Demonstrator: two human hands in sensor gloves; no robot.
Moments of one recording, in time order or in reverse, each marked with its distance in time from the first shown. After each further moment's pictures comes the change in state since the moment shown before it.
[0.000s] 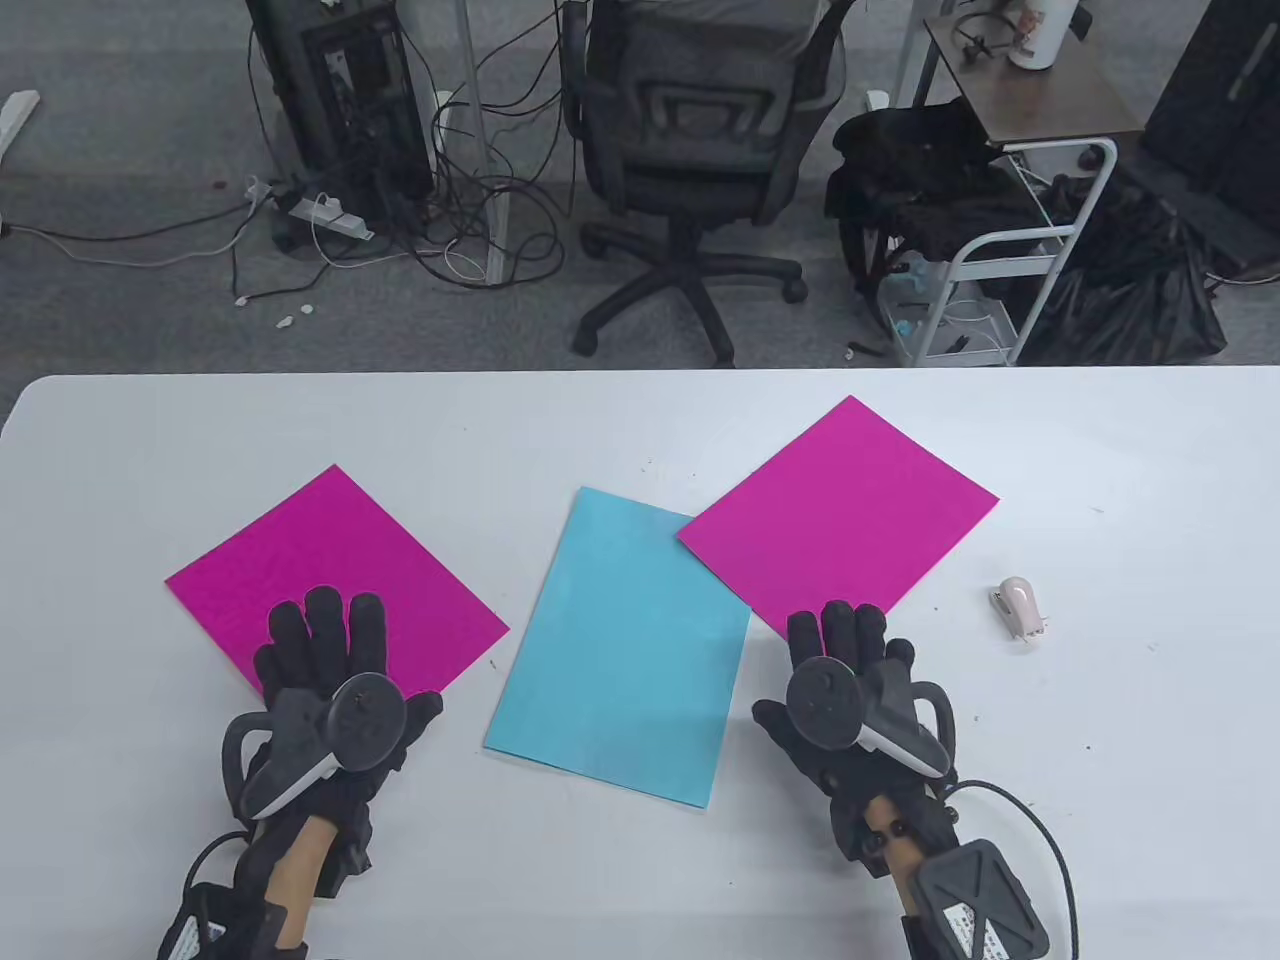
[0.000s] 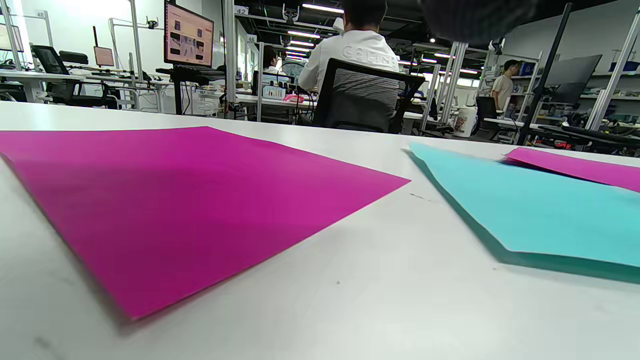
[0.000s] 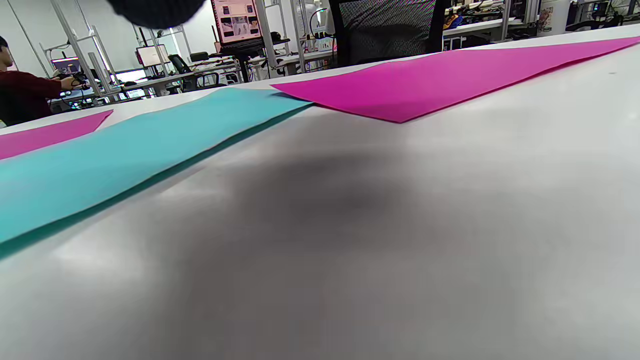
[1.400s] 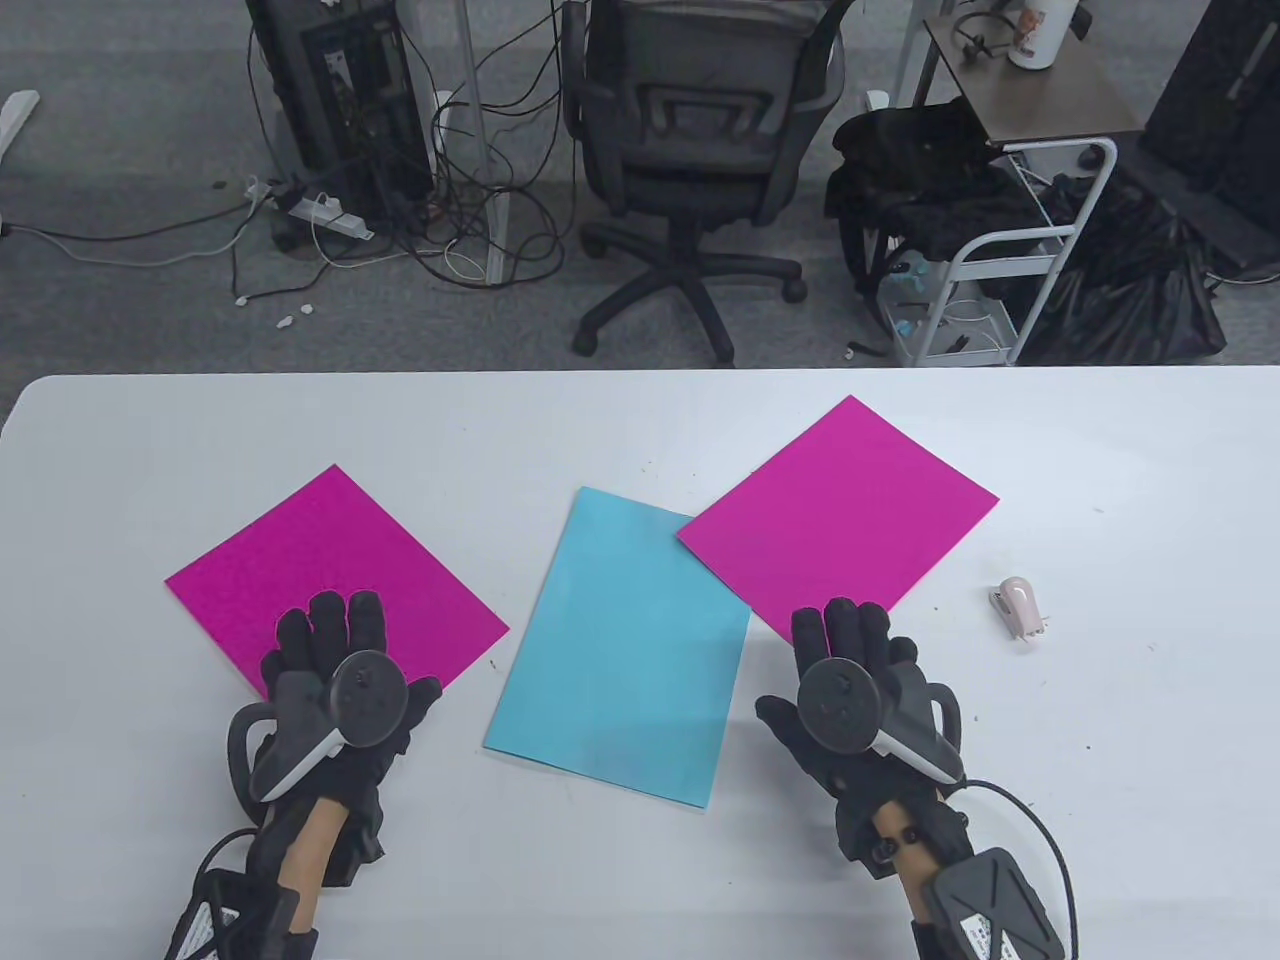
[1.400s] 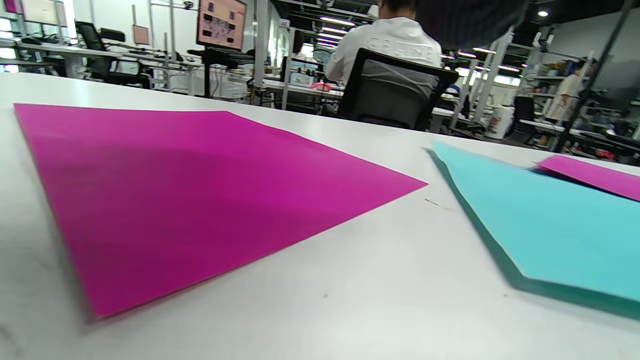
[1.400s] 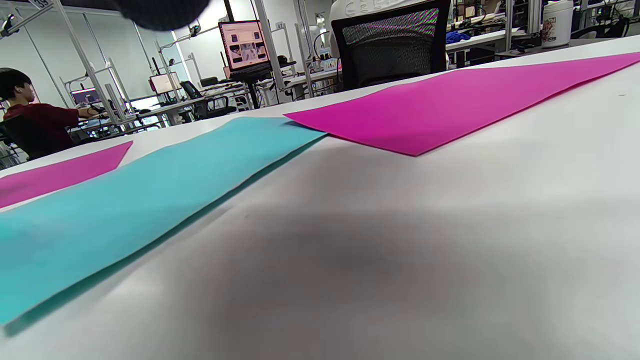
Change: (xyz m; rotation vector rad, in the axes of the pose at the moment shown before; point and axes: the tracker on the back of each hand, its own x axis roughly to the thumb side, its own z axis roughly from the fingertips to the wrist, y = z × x) left_hand -0.004 0.002 -0.016 -0.035 0.117 0.085; right_hand -0.002 -0.006 0.005 -0.058 -0.023 -0.054
